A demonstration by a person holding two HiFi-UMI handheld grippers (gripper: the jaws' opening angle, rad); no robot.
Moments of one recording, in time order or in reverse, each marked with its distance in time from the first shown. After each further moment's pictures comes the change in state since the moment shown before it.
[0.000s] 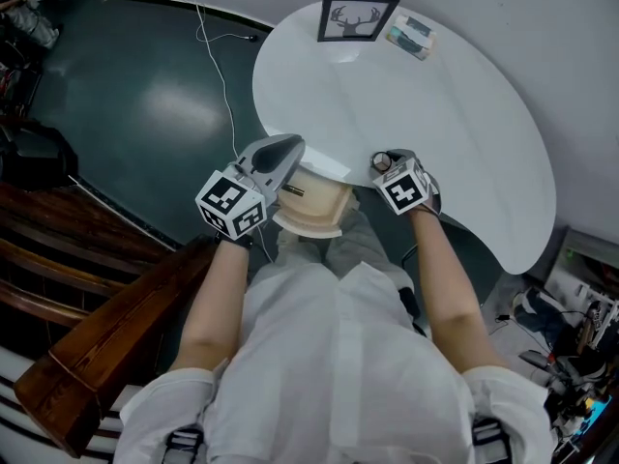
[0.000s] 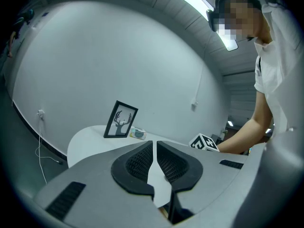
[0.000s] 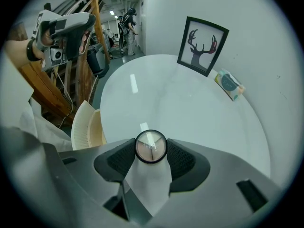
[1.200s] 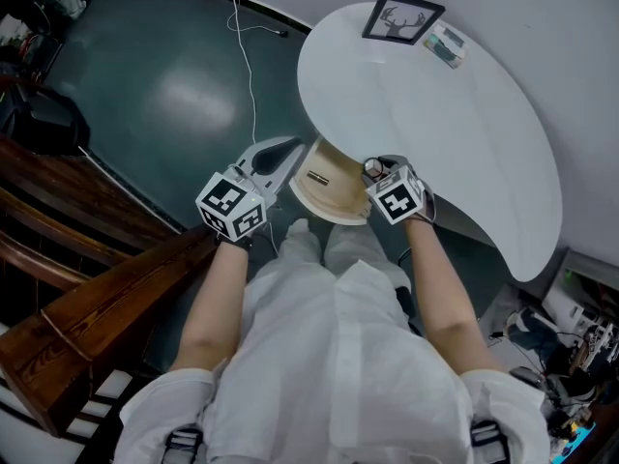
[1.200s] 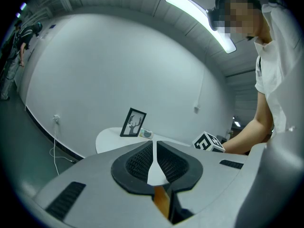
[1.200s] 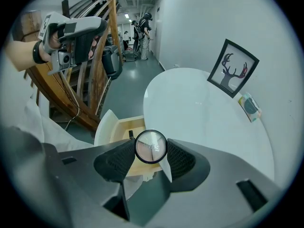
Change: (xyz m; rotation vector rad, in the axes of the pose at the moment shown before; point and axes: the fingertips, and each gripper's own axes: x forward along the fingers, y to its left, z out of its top) left arm -0.104 0.005 -0.012 0.007 -0.040 0.094; right arm -0.003 0.109 0.050 -0.112 -0.064 0.056
